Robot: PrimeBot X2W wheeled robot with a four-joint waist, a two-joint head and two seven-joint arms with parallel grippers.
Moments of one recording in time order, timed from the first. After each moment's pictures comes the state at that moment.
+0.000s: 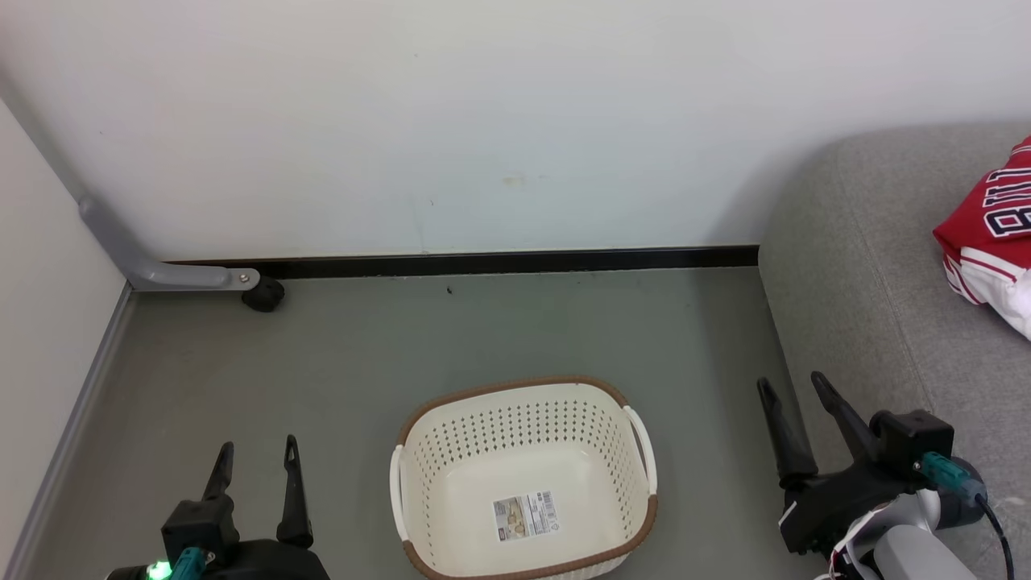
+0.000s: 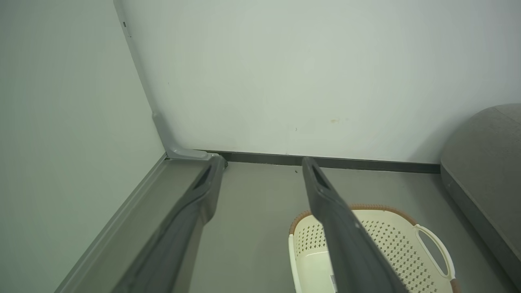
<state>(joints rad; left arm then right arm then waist) -0.11 0.15 -0.15 0.45 -0.31 0.11 -0.25 -0.26 -0.17 0.30 0.53 0.39 0.06 -0.25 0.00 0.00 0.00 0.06</state>
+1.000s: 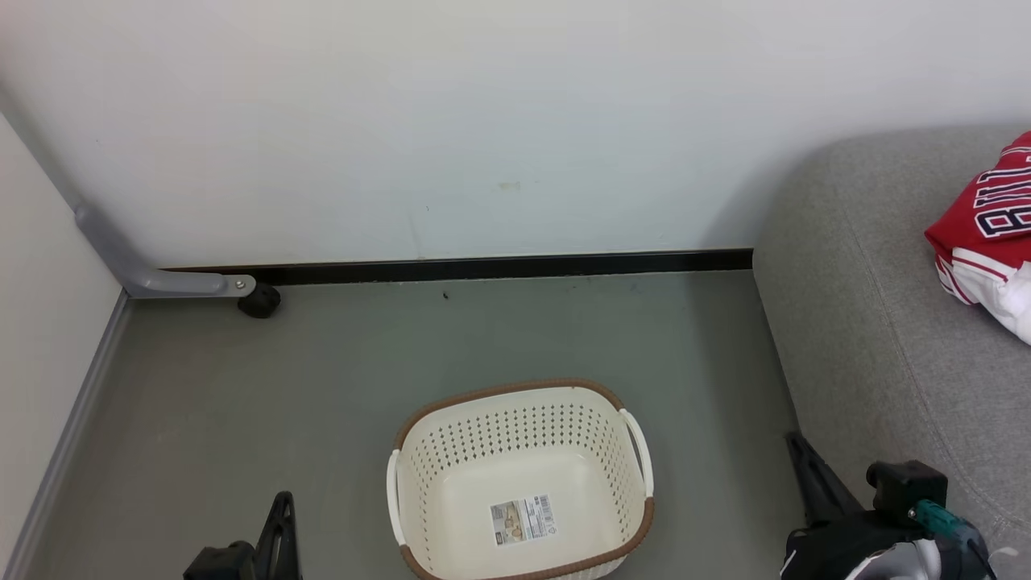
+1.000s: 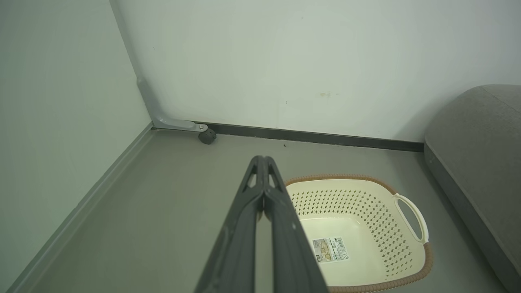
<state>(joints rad) -0.01 0.10 -0.14 0.44 -0.31 0.08 -0.24 -0.16 -0.15 0.29 0.55 0.38 0.04 -0.24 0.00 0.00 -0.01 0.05</state>
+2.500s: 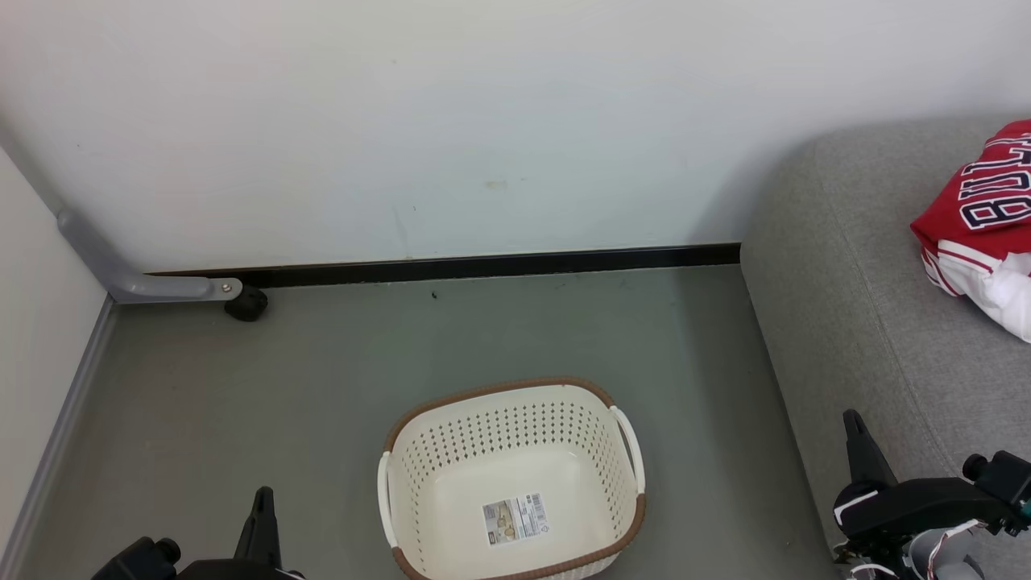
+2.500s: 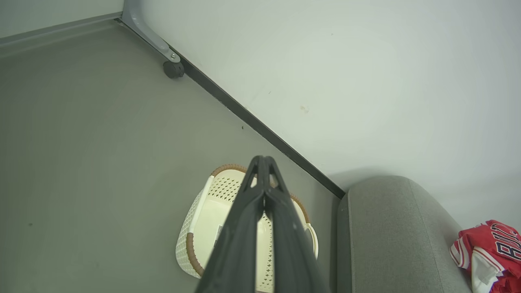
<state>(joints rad) -0.03 0.08 -0.04 0.40 -0.88 -0.01 -0.07 -0.15 -0.10 0.09 0.45 0.91 0.07 -0.07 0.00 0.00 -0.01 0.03</state>
